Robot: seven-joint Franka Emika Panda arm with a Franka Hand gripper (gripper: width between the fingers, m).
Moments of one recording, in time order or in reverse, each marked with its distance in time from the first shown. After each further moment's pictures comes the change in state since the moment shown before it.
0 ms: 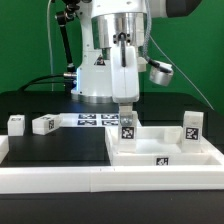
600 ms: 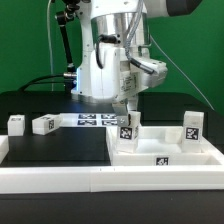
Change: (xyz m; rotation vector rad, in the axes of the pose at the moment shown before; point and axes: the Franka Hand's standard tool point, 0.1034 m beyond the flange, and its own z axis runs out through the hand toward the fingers) arm -0.002 0.000 0.000 0.006 -0.022 0.318
